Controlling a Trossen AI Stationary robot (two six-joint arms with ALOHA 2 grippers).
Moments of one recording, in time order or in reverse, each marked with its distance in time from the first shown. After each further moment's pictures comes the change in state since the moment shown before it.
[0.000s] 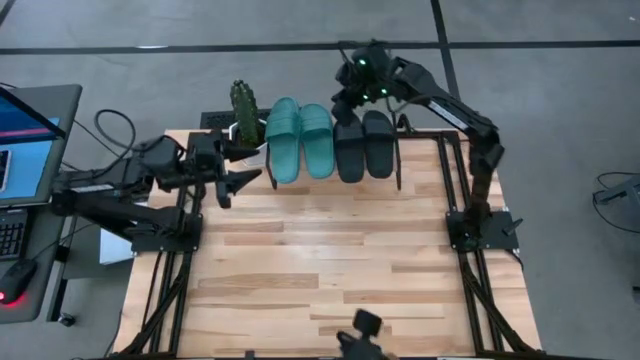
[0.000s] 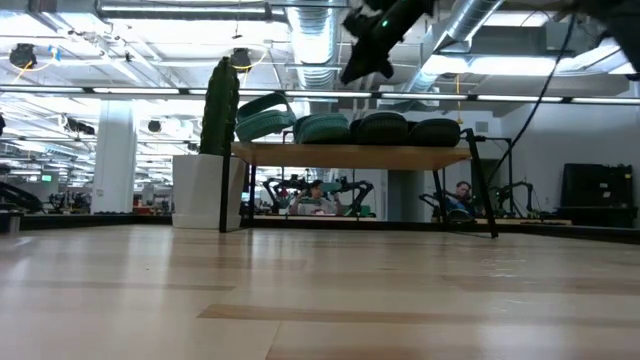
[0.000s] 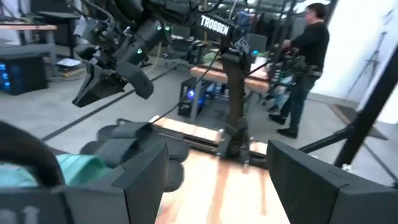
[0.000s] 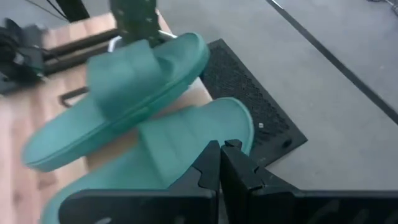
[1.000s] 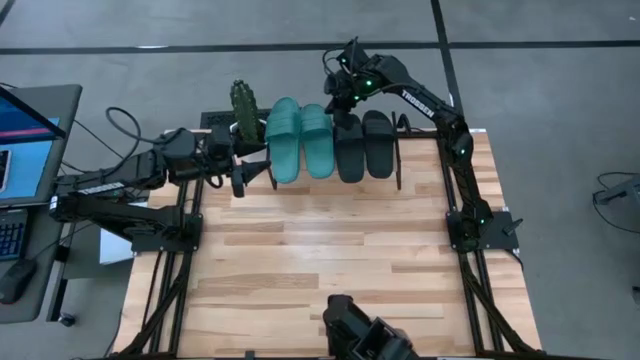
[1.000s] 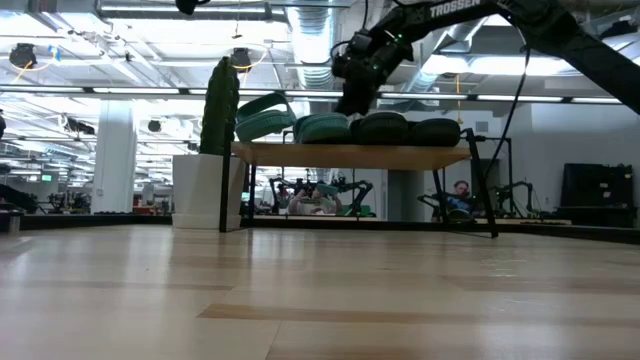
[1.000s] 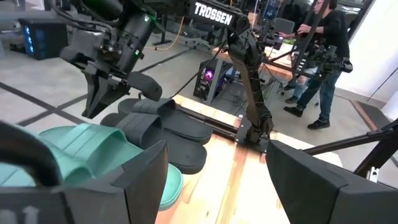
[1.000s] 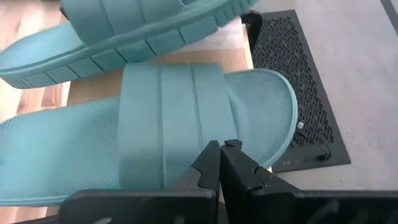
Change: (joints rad) left arm 0.145 0.067 0.000 -0.035 0.064 -0.077; right arm -0.097 0.310 0.258 -0.204 -0.288 -0.411
